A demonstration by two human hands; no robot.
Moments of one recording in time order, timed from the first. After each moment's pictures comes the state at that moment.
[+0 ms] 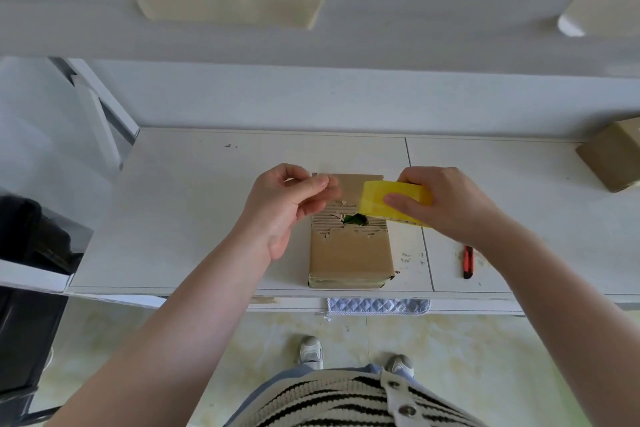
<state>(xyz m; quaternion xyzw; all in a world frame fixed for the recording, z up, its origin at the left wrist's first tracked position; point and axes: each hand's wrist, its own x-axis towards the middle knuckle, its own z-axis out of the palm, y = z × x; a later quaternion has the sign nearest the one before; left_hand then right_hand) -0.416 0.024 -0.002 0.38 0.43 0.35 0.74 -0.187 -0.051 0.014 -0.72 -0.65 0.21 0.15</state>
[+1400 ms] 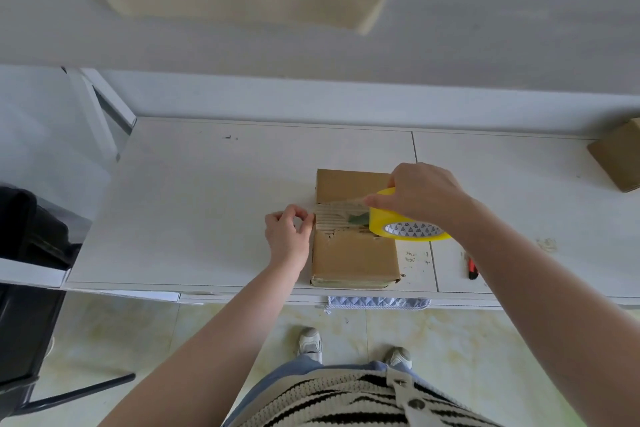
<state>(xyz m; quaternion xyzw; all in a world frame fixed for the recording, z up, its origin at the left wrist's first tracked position) -0.402 0.022 -0.149 0.53 0.66 0.26 0.46 -0.199 0.006 -0.030 -0.77 -0.62 0.14 -0.06</state>
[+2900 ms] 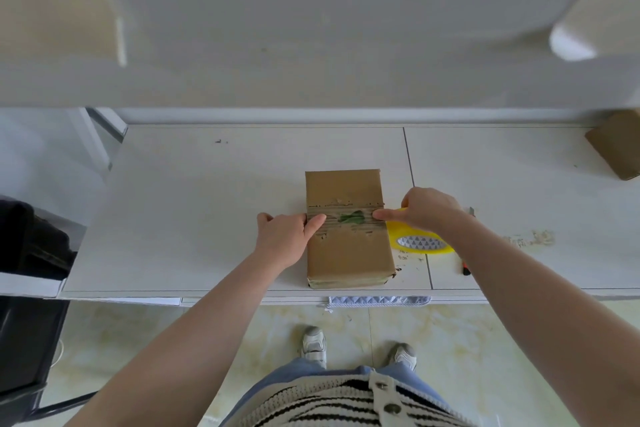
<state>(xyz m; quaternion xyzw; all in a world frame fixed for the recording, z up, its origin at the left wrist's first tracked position) -0.401 0.042 -0.139 0.83 0.52 -0.09 0.19 -0.143 -0.010 -0.106 -0.80 -0.53 0.25 -0.10</state>
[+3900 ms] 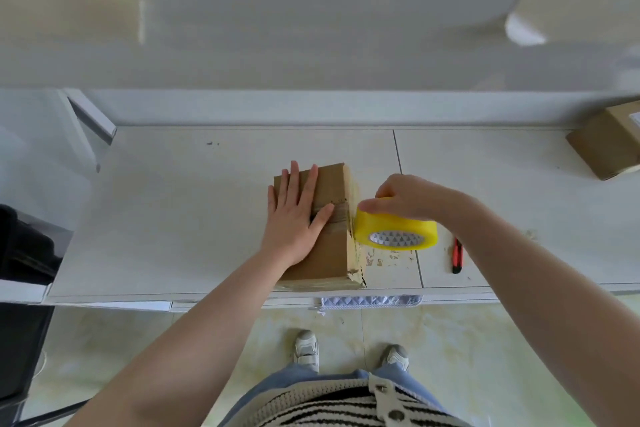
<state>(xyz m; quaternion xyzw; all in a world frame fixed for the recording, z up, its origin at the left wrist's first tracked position) -0.381 0.042 -0.140 0.84 0.48 0.08 0.23 -0.157 -0.004 -0.049 -0.71 -0.61 0.34 -0.02</state>
